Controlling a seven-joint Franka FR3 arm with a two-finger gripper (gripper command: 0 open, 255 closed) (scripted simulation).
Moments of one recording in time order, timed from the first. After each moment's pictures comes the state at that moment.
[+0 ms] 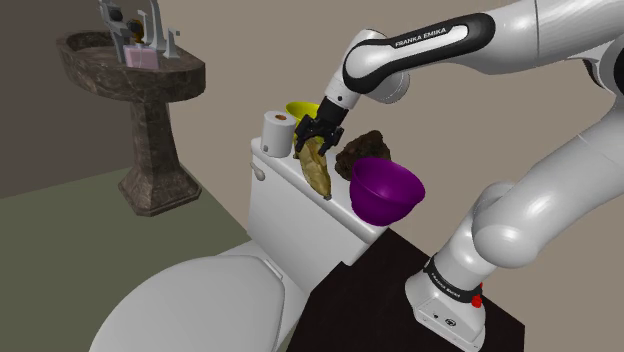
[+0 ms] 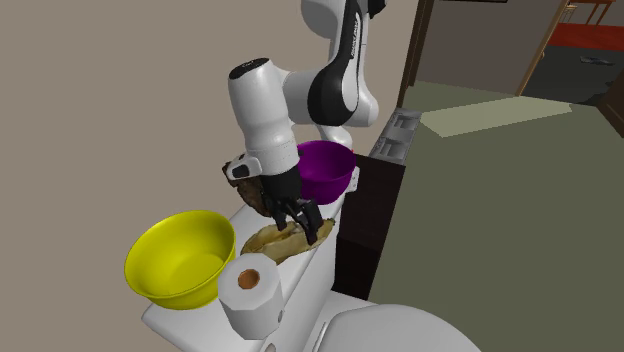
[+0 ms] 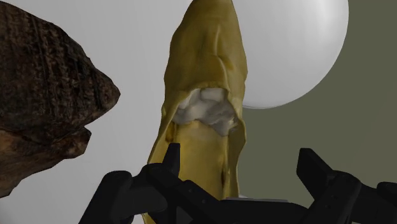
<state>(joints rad) 0.07 -0.24 0.01 -2.43 0.36 2.29 0.13</state>
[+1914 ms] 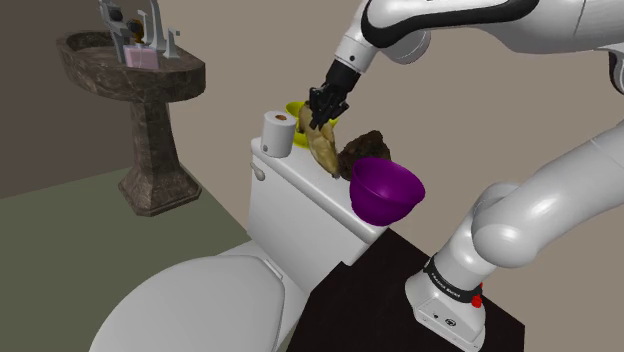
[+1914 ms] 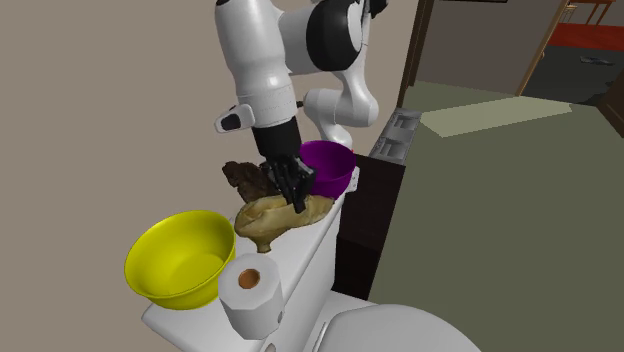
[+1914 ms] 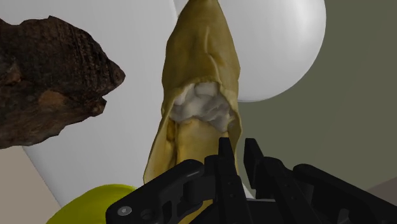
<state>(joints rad) 0.05 -0.33 0.01 -2.27 0.31 2.05 0.21</state>
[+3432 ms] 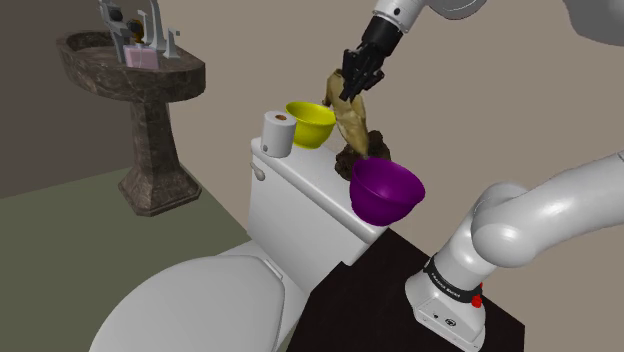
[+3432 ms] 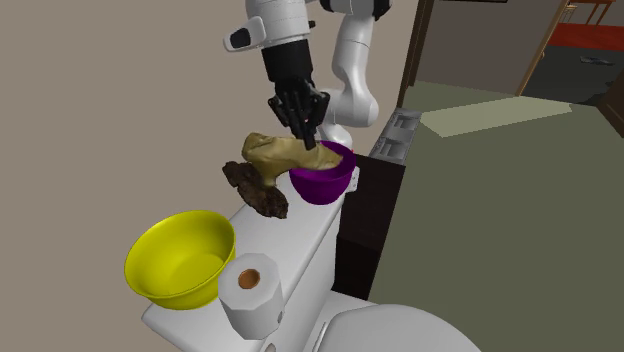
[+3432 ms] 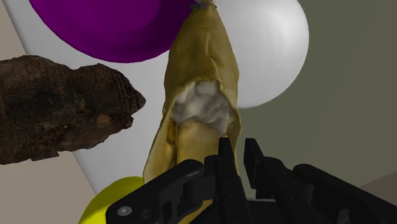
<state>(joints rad) 0.04 -0.53 -0.01 -2.19 0.27 1.77 0.28</state>
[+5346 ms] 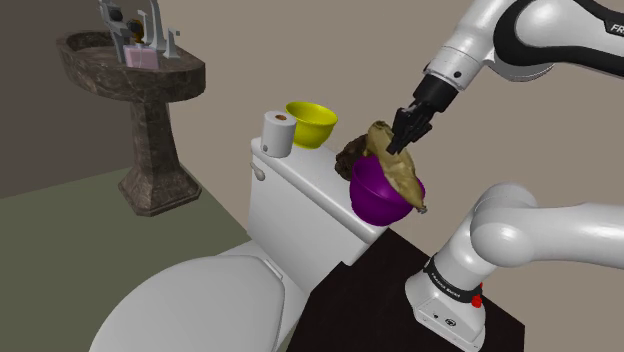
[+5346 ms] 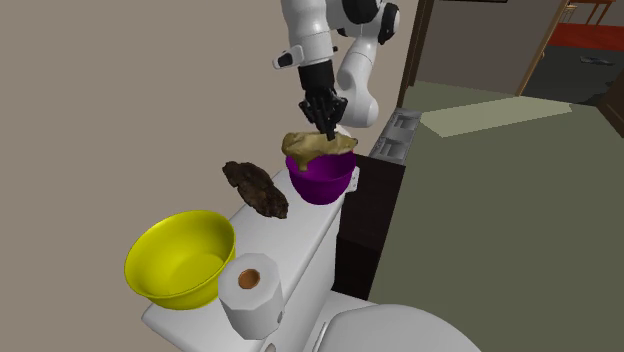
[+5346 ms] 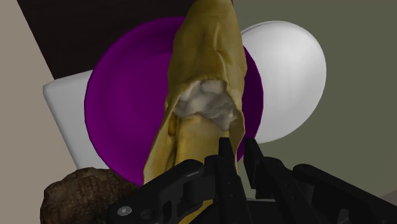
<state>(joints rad) 0.01 -1.07 -0.03 -2.67 0.26 1.70 0.26</state>
